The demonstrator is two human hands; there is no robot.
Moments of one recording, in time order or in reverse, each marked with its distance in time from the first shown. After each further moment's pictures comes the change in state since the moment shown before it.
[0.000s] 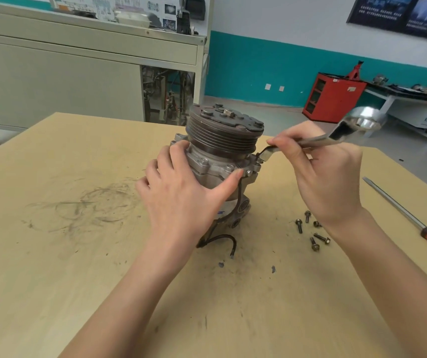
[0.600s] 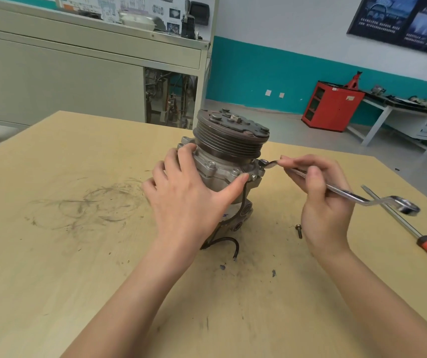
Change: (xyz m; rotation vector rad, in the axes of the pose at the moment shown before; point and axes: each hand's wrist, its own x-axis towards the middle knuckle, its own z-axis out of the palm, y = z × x) left_hand 0.000 0.000 -0.001 0.004 -0.006 -0.002; right_hand -0.045 -0.001 0.016 0.664 0.119 0.488
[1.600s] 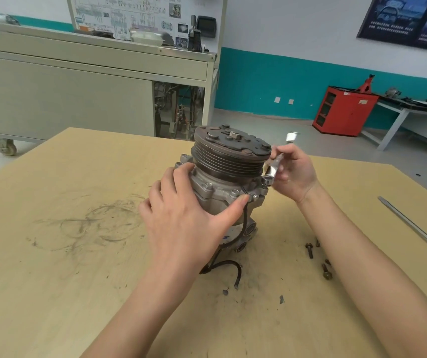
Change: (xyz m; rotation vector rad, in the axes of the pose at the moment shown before) left_hand -0.001 0.000 -0.001 0.008 -0.025 -0.001; right_hand 0.098 0.092 0.006 0.908 -0.517 0.894
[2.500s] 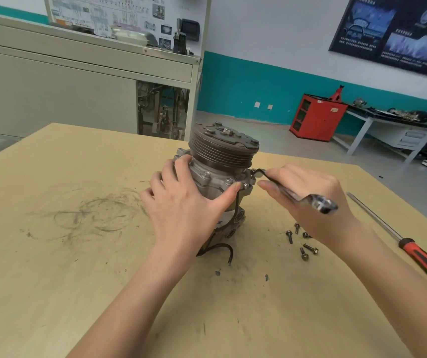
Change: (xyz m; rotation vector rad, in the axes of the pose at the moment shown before) left_hand 0.000 -0.002 0.004 -0.012 0.055 0.018; right_hand -0.106 0.005 0.106 -2.149 0.227 -0.962
